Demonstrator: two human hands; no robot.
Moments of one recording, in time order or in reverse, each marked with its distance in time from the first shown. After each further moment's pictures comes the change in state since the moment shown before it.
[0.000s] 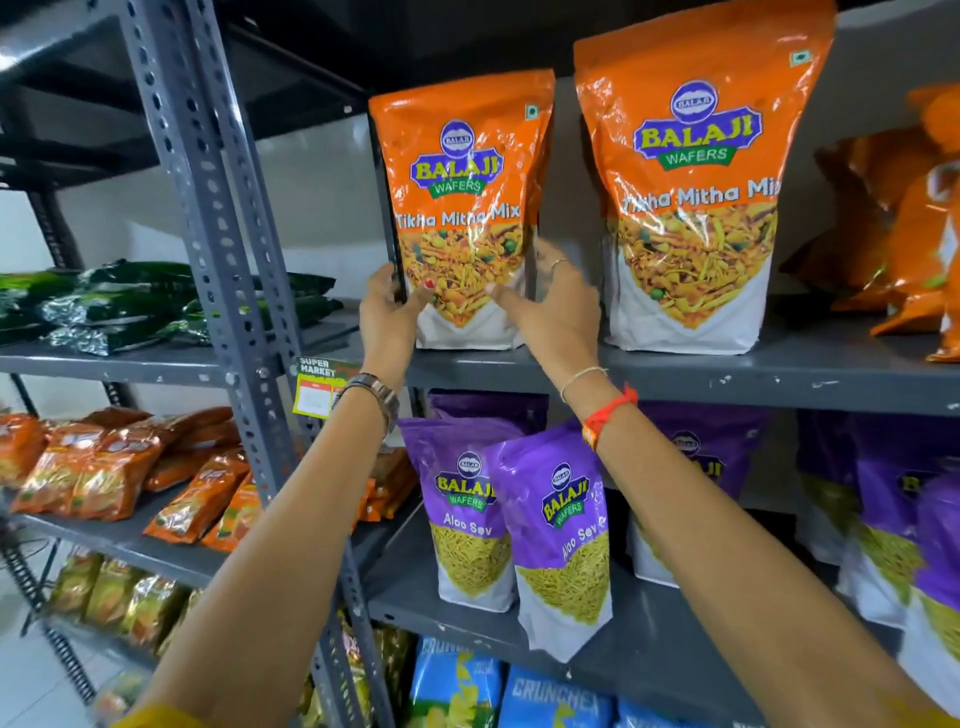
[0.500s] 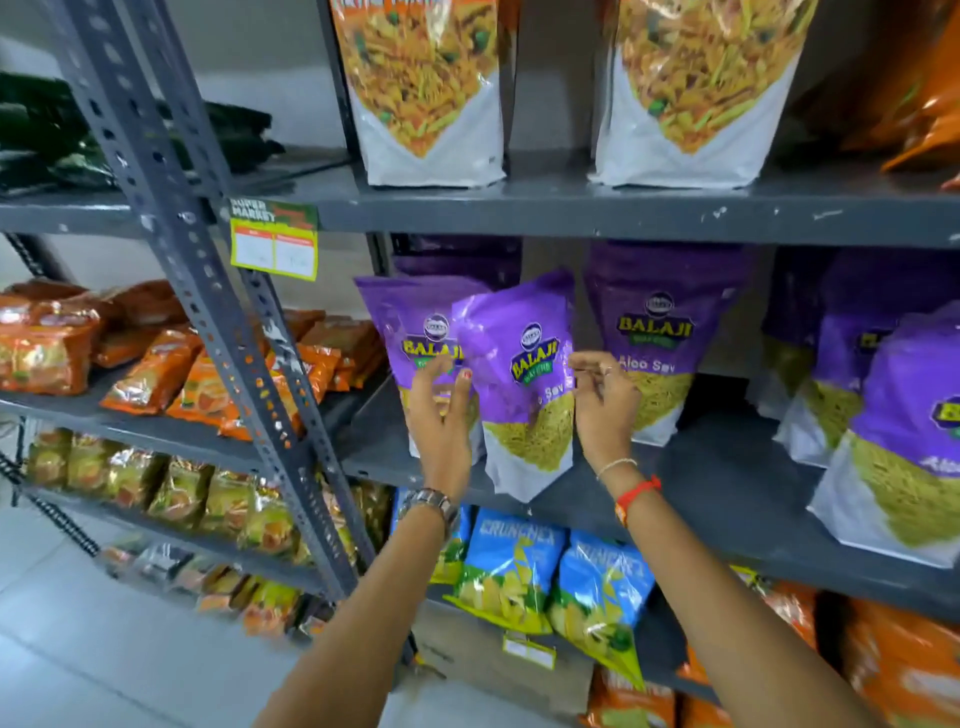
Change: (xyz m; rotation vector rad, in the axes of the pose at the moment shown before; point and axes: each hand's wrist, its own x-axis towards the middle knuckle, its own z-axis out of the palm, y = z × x) left_hand -0.214 -0.139 0.032 -0.086 0.081 -0.107; right_hand -0.167 0.185 -0.033 -0.016 0.119 0.309
